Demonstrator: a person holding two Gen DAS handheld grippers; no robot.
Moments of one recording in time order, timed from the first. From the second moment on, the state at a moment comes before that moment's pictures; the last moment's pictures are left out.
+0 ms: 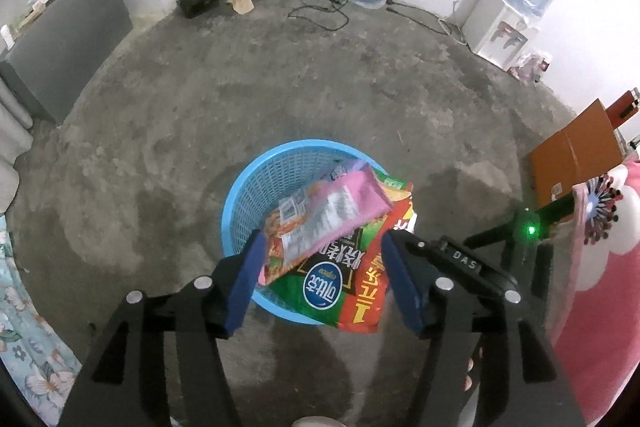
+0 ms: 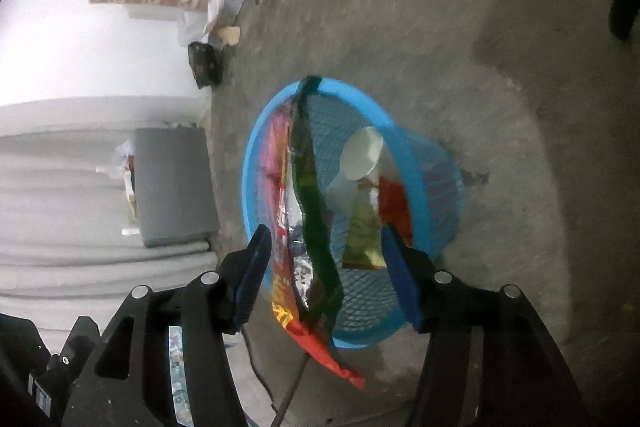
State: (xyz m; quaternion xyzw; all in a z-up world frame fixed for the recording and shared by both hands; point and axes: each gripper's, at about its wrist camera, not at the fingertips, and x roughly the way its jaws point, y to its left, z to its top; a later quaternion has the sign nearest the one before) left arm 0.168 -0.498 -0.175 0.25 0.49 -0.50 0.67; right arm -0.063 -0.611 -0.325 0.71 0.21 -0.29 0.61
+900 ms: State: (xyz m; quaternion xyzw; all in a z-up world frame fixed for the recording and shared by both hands) left arm 0.137 -0.072 0.046 0.01 0.36 -0.31 0.88; right arm 0.019 -0.416 -0.021 0.32 0.25 -0.15 0.90
